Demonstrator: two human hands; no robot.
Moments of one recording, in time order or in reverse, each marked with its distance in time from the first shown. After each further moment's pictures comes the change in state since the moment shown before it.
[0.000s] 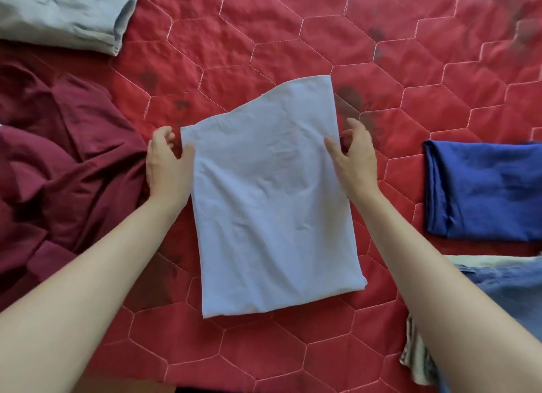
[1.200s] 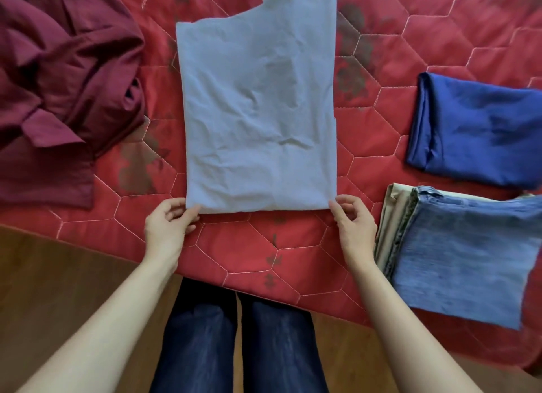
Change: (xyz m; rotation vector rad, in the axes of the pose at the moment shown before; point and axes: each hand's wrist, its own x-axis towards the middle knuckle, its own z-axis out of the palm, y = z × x) left_hand -0.234 -0.124 -0.005 -0.436 -0.029 -0.460; right_hand -0.207 0.151 -0.024 0.258 -0.023 0.265
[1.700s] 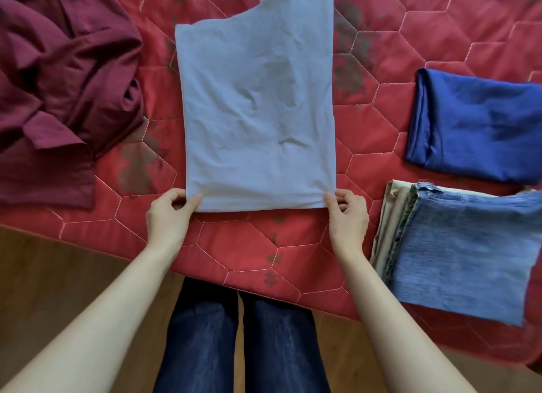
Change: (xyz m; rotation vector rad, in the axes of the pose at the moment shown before) left_hand 0.007 0.014 0.005 0.372 0.003 0.112; right_hand -0.002 -0.013 0.018 -0.134 0.085 0.024
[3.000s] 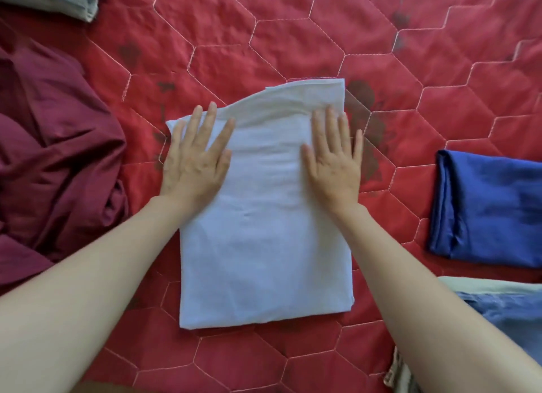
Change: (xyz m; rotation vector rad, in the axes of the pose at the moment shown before) left_hand 0.197 0.153 0.053 0.895 0.036 0.980; right_hand 0.184 -0.152 0.082 -0.766 0.065 -0.756
